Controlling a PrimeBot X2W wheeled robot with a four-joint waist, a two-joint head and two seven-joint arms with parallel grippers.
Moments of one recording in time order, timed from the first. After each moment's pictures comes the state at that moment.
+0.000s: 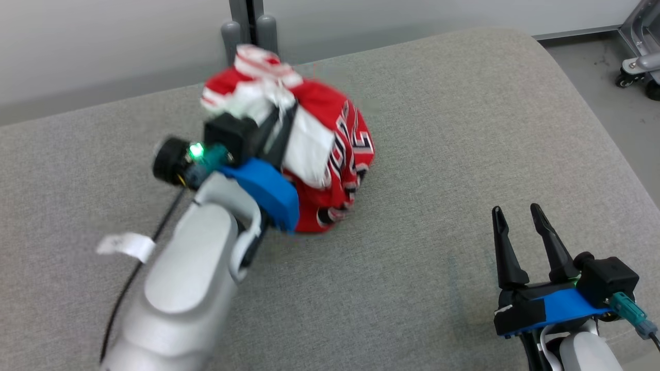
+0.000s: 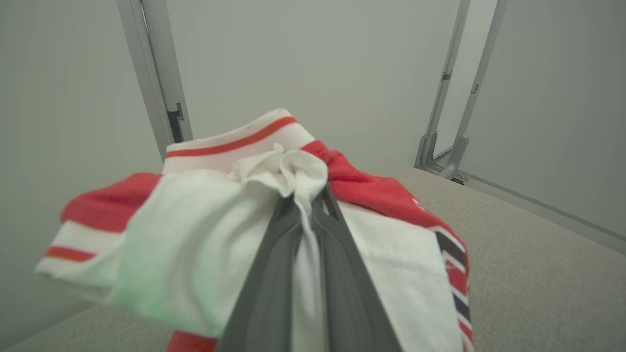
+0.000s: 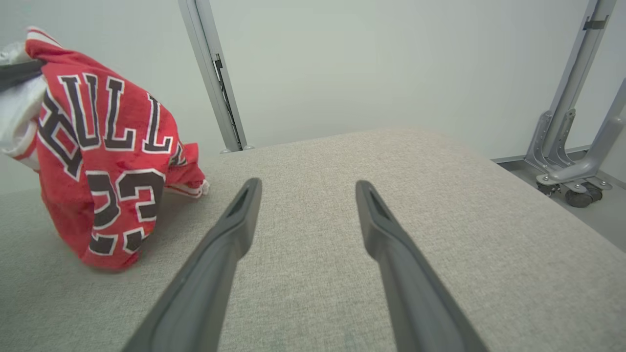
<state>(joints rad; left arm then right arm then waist) -0.70 0.10 -0.48 0.54 -0.33 -0.12 -0.06 -0.16 -0.05 0.01 0.23 0.21 0.13 -0.26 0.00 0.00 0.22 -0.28</state>
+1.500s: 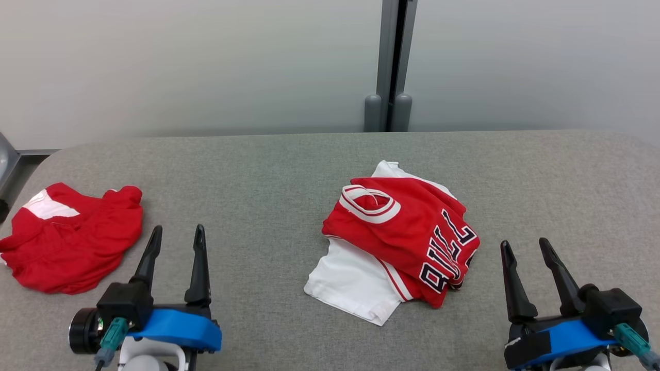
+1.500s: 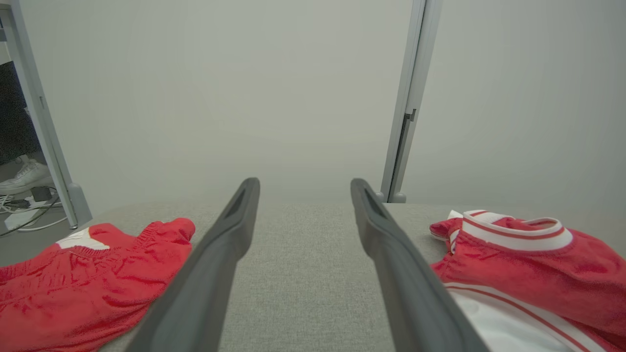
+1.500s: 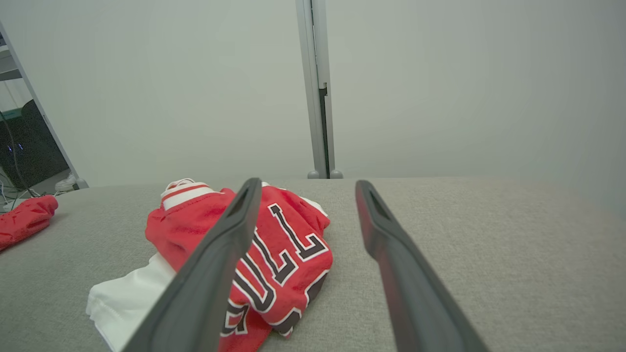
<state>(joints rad) -0.13 0.20 -0.23 0.26 -0.33 0.04 -0.26 -0.05 -0.05 -0.02 0.19 0.15 0.13 -0.25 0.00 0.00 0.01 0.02</state>
